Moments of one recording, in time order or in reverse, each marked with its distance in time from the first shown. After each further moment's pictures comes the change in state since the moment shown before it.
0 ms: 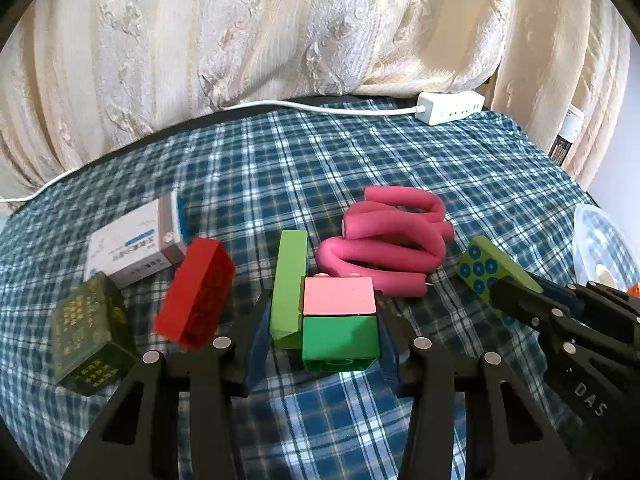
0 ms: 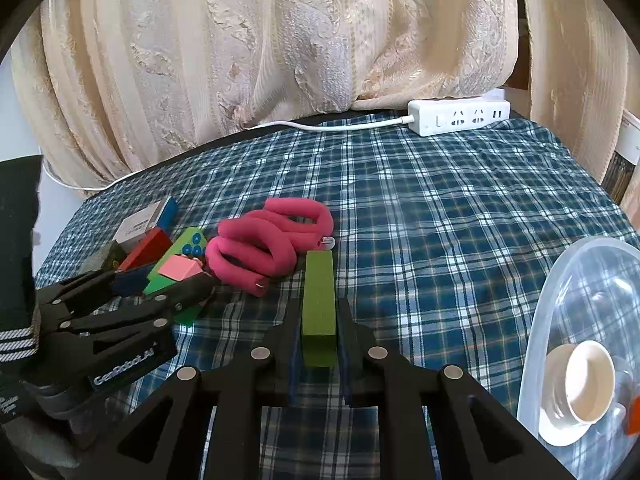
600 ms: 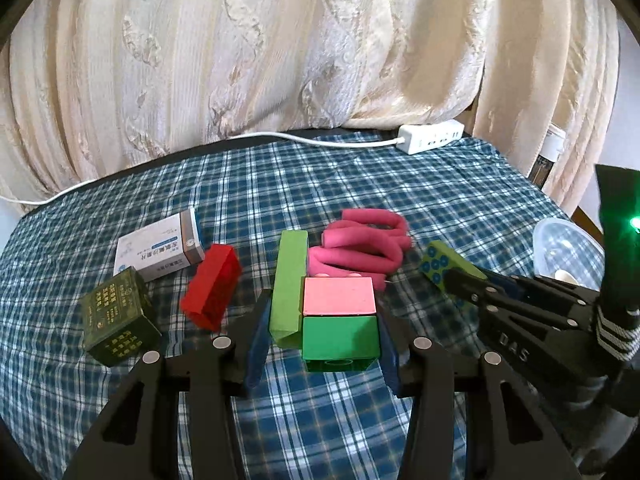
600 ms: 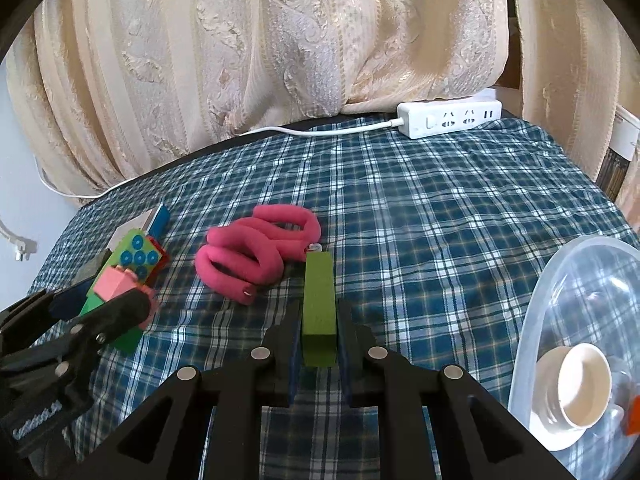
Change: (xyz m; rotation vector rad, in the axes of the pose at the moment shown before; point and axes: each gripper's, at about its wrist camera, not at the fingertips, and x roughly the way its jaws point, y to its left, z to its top) left arm -0.053 -0.011 -0.009 -0.015 -0.090 -0.024; right arm -0.001 -0.009 0.002 0.024 -0.021 -0.014
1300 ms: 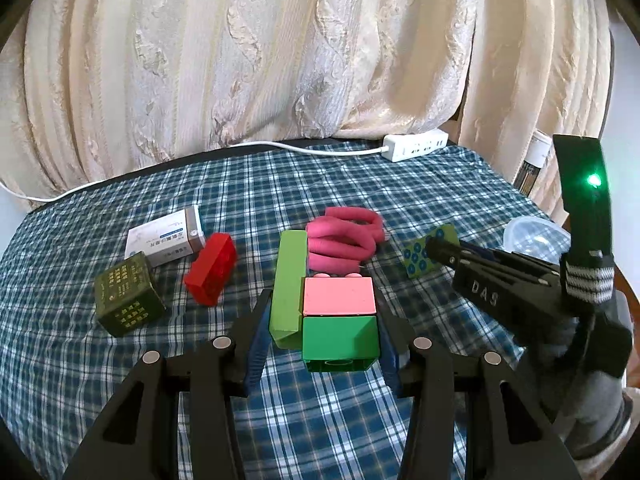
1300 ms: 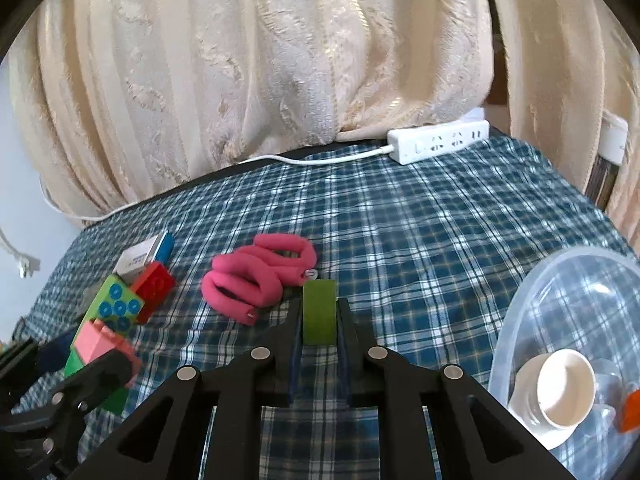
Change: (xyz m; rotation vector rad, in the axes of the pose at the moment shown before) left arm -0.037 -0.013 -0.017 -0.009 -0.044 -0.014; right arm -0.019 -0.010 0.005 0.052 -0.079 0.006
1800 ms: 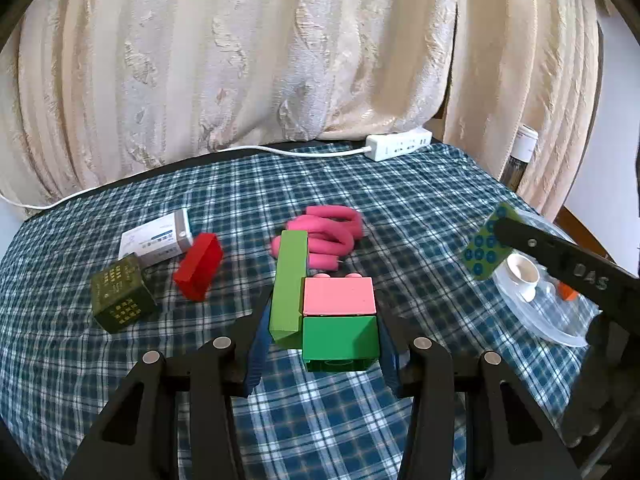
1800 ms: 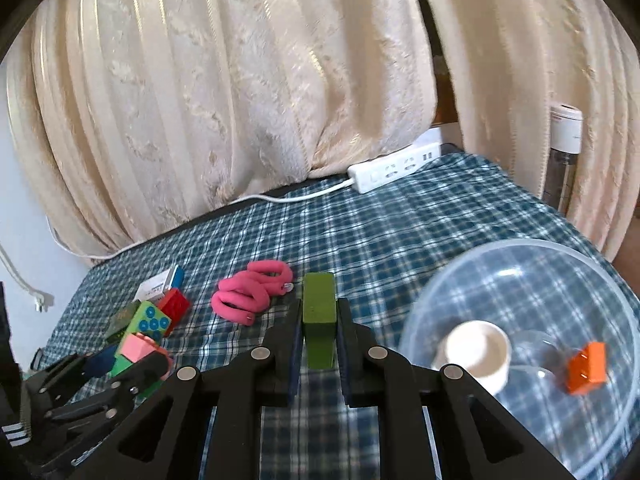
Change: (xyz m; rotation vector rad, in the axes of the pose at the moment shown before) left arm -0.009 -0.015 -0.002 0.032 -0.002 -0.026; right arm -0.087 -0.025 -0.008 0.081 -0.110 -0.014
